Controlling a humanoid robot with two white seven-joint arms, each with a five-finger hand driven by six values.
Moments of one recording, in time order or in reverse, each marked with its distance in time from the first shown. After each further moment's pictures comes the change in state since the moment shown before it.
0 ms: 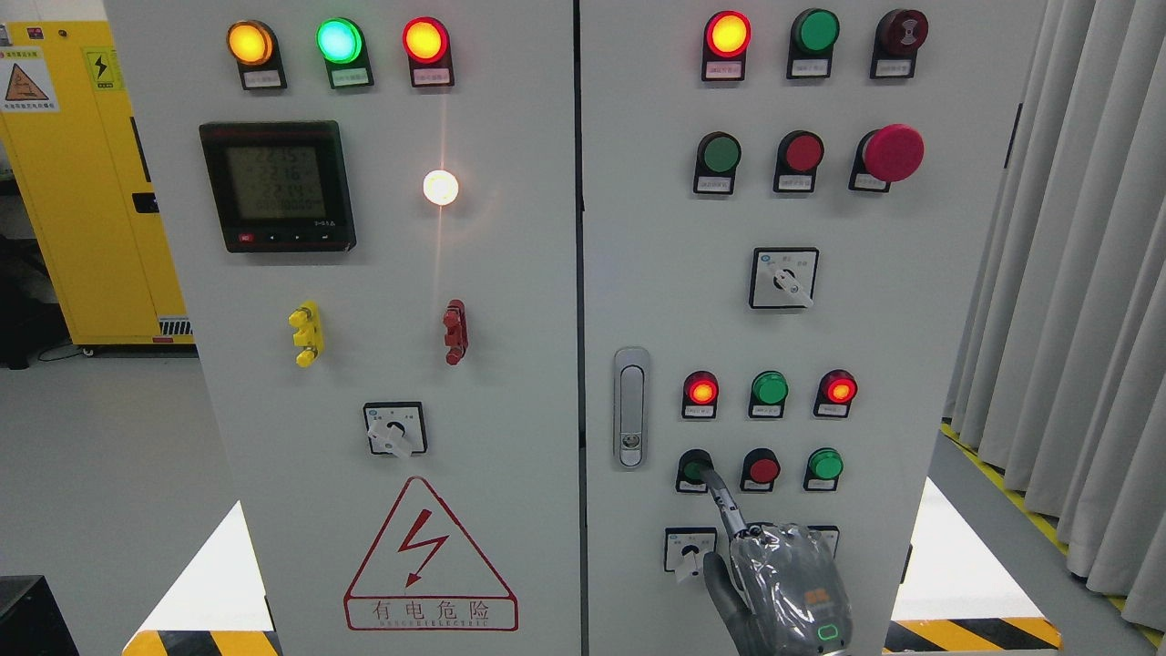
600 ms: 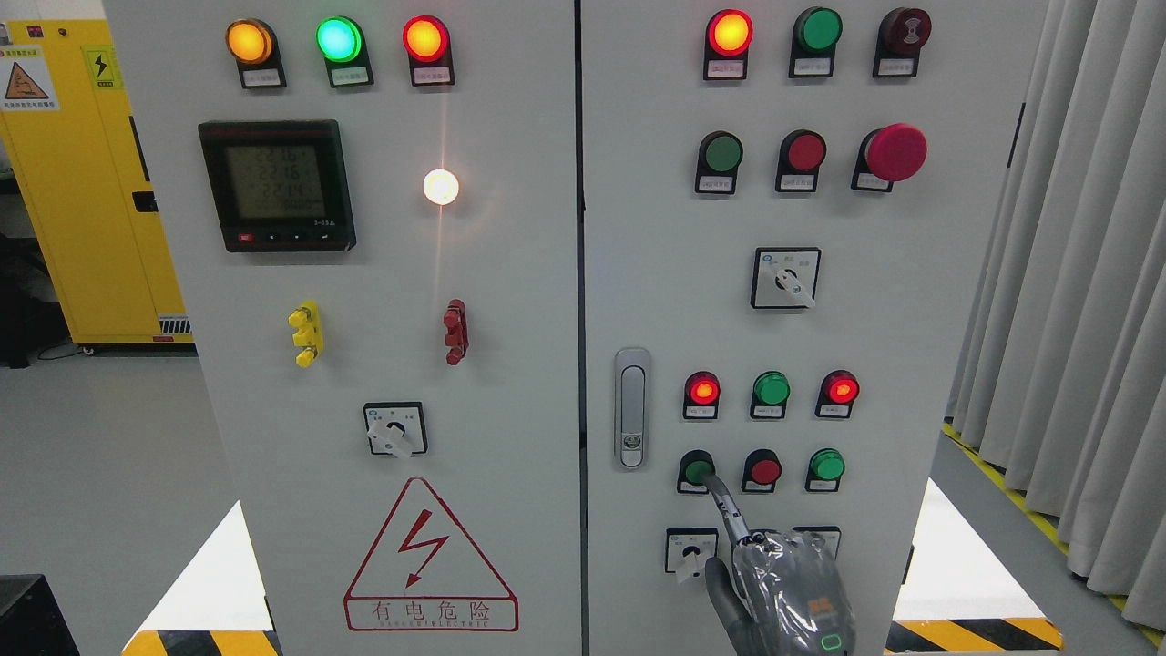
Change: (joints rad) left arm 0.000 0.000 0.000 0.000 0.000 0.000 0.000; right arm 0.040 0.006 0.000 -0.045 -0.011 0.006 -0.010
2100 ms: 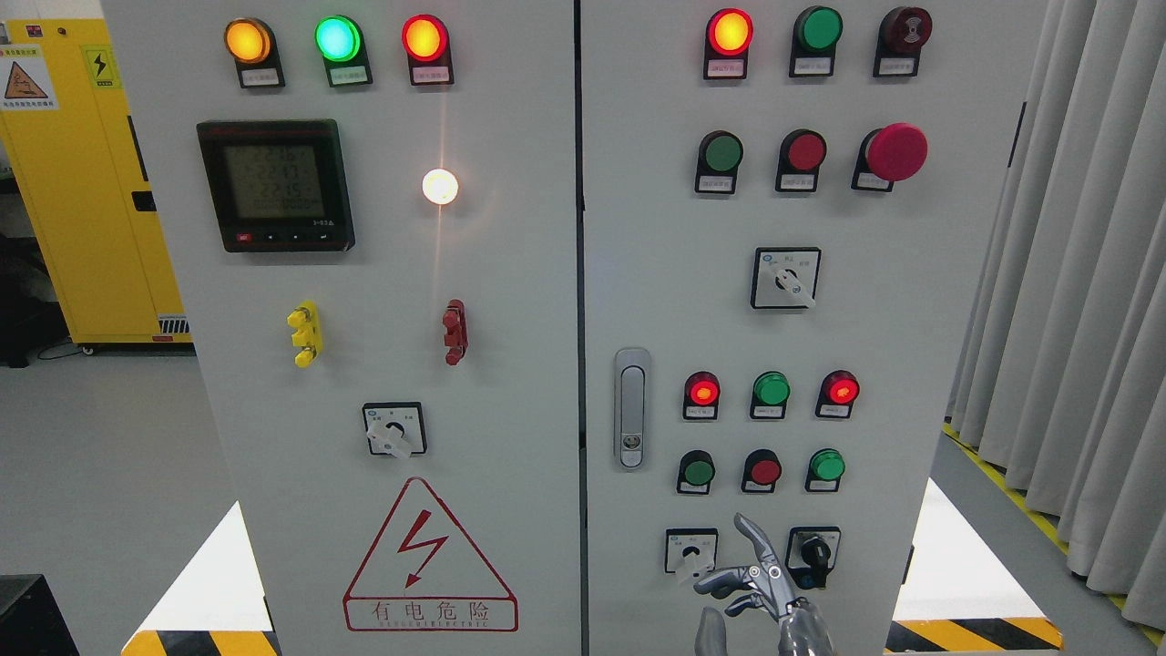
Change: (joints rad) left arm 0.000 0.000 0.000 0.000 0.000 0.000 0.001; right arm 0.206 0.008 0.130 -0.153 -0.906 -0.027 0.112
